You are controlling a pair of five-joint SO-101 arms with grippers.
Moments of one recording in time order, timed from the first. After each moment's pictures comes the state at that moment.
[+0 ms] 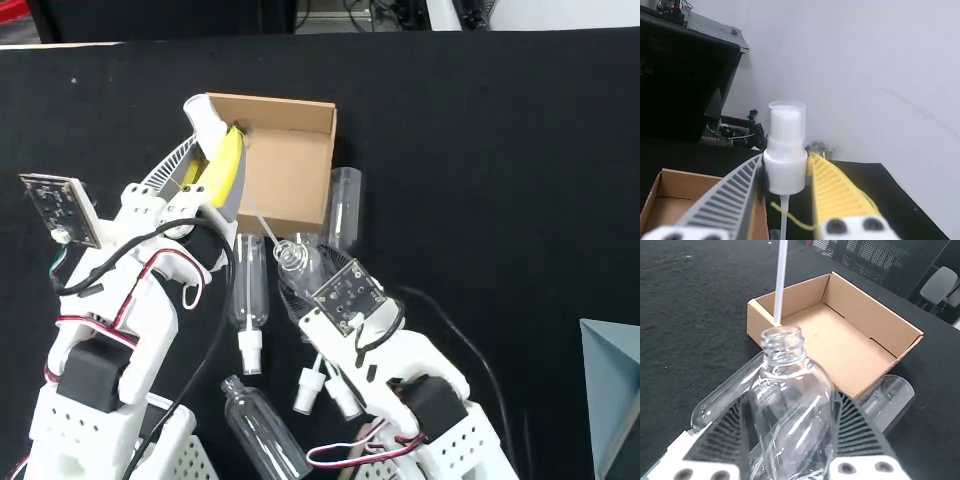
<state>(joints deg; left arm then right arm) 14.7 -73.3 48.0 30.5 21.9 -33.5 -98.9 88.0 45.5 12.1</state>
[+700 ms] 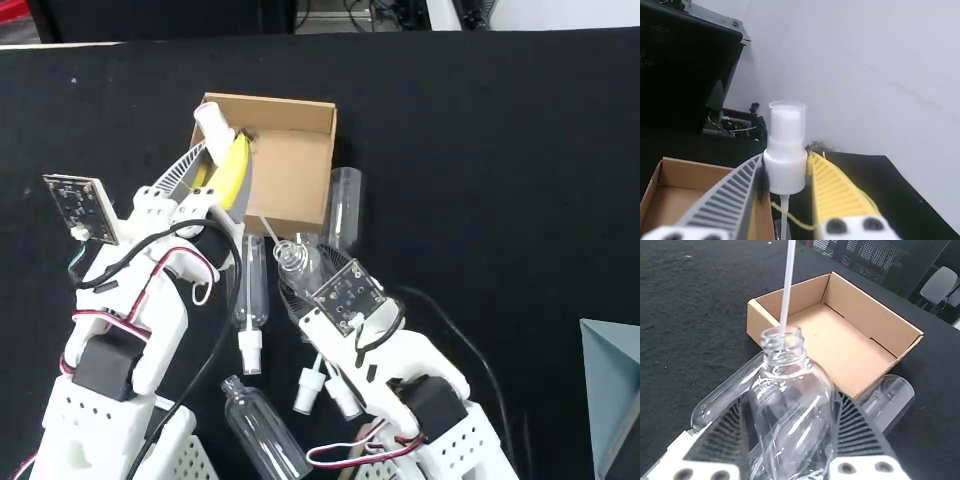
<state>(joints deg) 14.9 -73.3 54.5 25.5 22.0 -33.5 -98.9 88.0 45.5 12.1</state>
